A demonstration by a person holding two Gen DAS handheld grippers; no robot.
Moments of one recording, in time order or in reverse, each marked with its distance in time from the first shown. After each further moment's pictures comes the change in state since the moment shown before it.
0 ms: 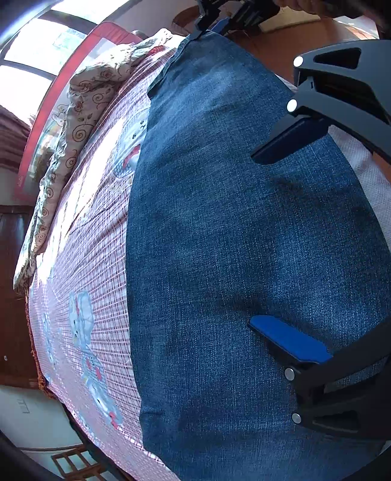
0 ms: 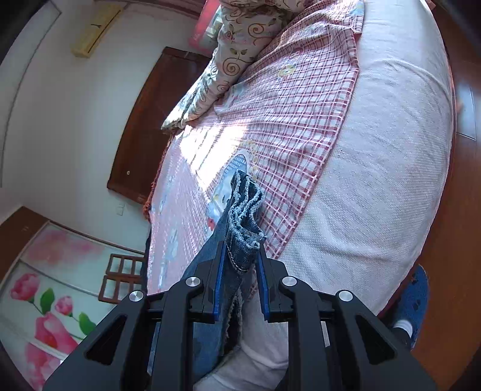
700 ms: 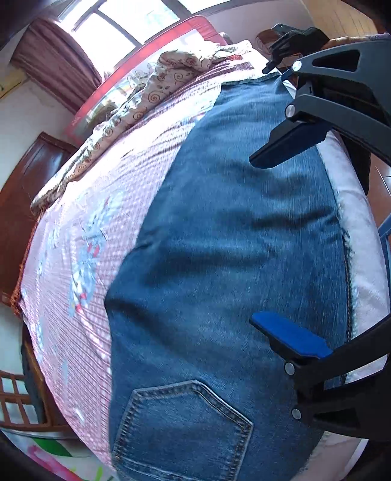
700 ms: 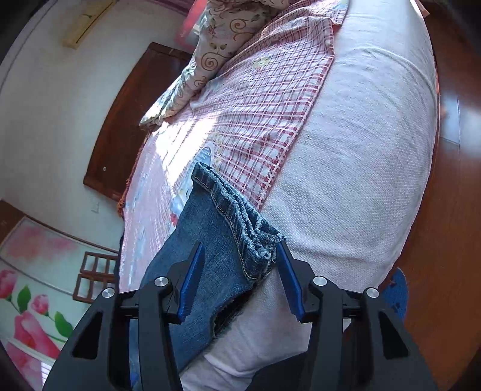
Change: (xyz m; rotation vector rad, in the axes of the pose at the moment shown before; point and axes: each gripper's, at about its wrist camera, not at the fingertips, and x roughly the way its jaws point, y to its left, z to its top) left arm -0.092 0.121 -0.028 -0.300 -0.101 -0.044; right arm 0.017 -0.020 -0.011 -0.056 0.004 -0.164
